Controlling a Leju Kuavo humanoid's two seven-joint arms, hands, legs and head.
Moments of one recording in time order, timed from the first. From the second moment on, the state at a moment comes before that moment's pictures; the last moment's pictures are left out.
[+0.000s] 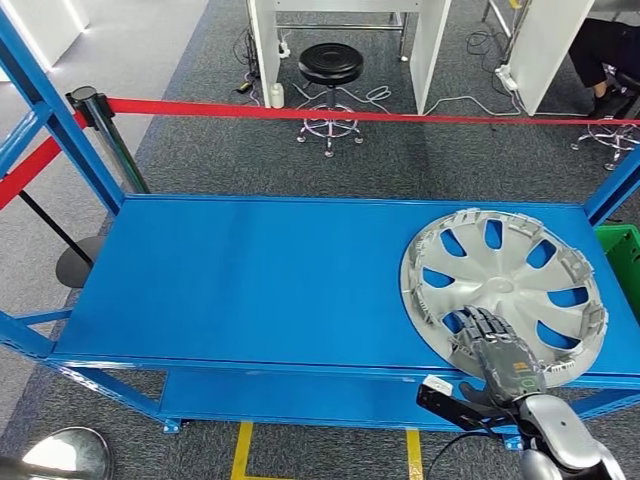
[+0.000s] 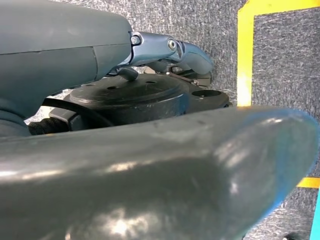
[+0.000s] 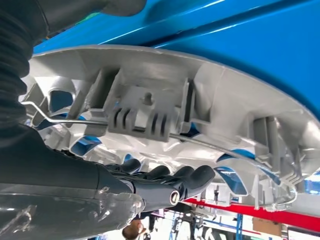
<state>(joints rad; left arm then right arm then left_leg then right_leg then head) 0.29 -0.35 0.58 -0.63 -0.57 -0.09 -0.12 -0.01 -0.35 0.29 -1.58 1.15 0.07 0.05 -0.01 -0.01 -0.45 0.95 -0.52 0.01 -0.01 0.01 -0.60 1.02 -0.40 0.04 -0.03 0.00</state>
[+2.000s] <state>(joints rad) 0.25 -0.35 0.67 -0.53 -0.56 -0.08 -0.22 0.26 -0.22 0.21 -2.06 1.02 -0.52 -0.19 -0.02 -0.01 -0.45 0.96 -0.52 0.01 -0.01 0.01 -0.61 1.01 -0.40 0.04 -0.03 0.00</state>
